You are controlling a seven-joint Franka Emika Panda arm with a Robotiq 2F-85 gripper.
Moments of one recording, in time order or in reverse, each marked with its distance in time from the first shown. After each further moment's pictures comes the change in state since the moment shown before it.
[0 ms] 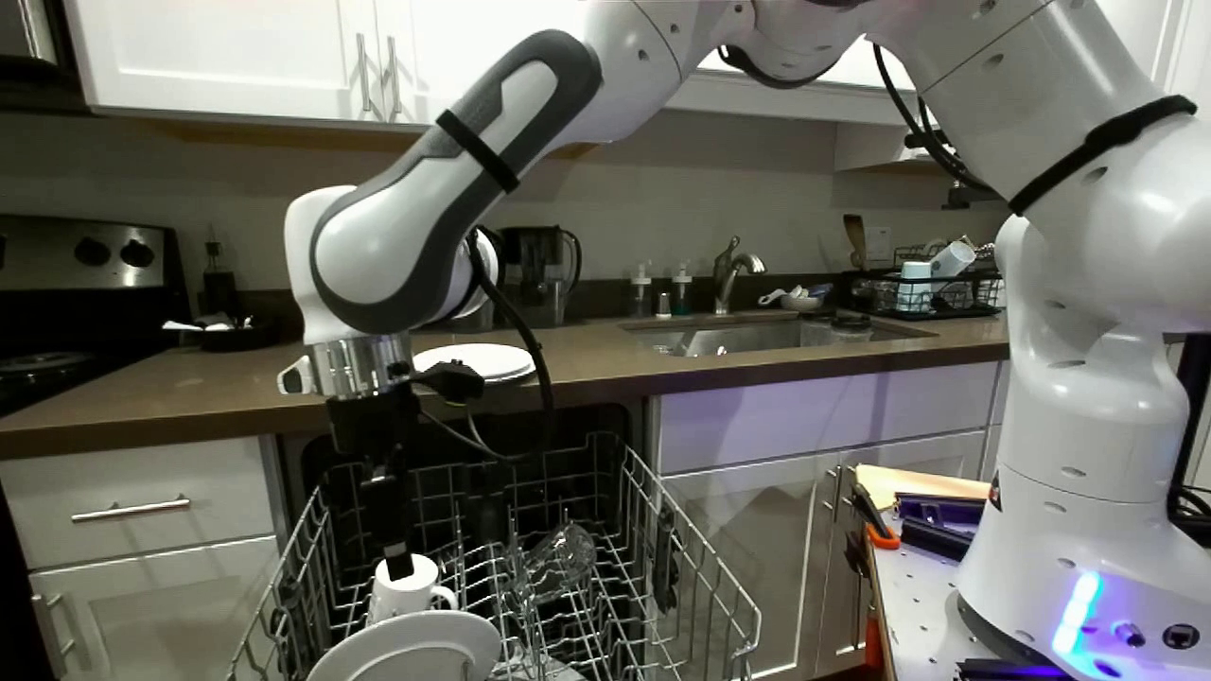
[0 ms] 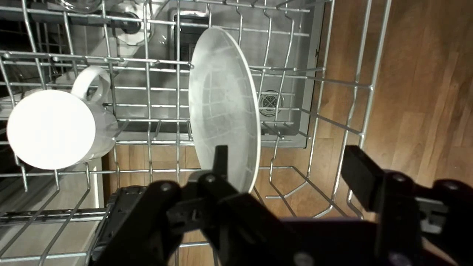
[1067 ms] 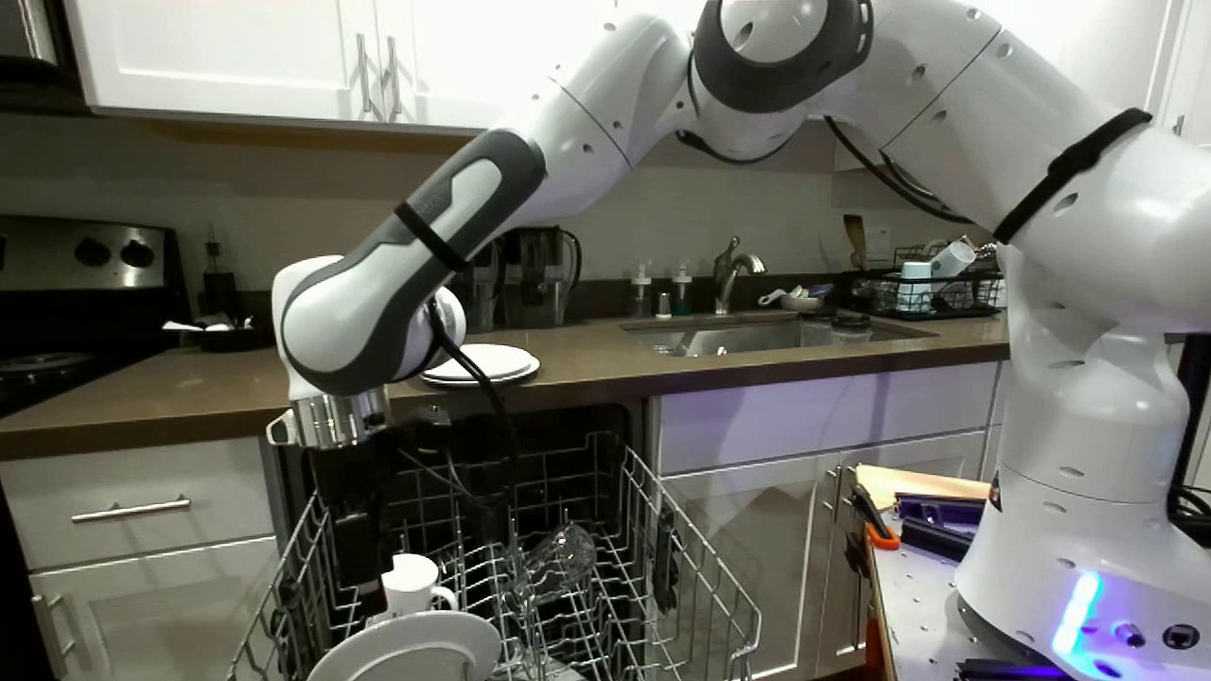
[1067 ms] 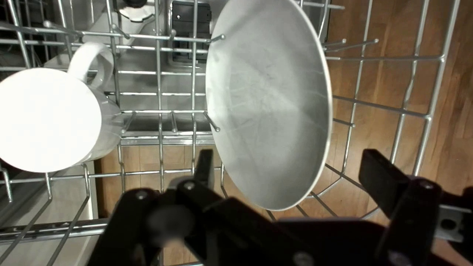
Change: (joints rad) arm -0.020 0.240 -0.003 0.257 0.000 -0.051 -0.034
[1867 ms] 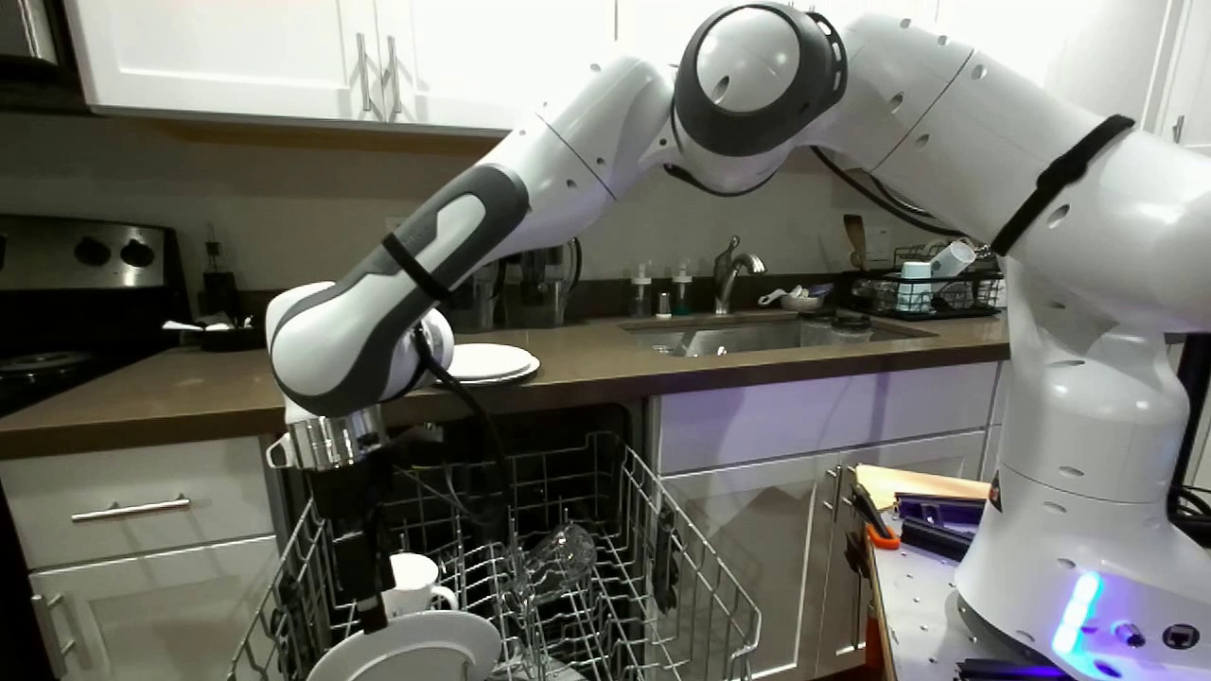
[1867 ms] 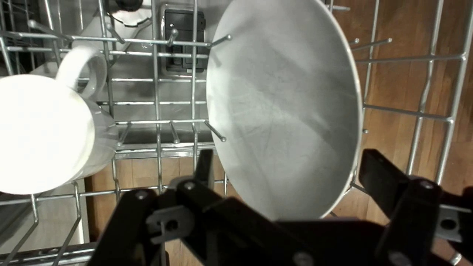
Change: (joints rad) arm -0.001 0.102 -0.001 0.123 0.000 -0.076 0.000
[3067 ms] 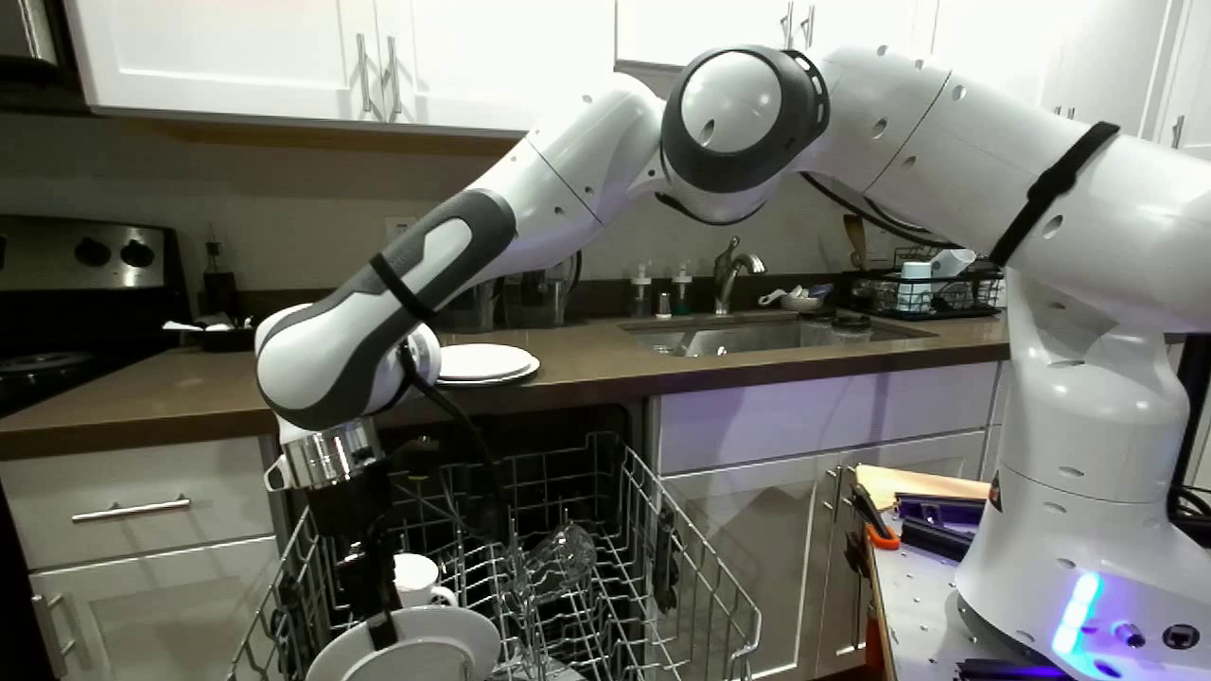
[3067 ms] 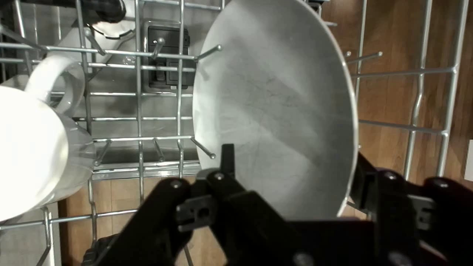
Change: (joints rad) arm 0.000 0.088 0.012 0.124 0.002 -0.125 -0.017
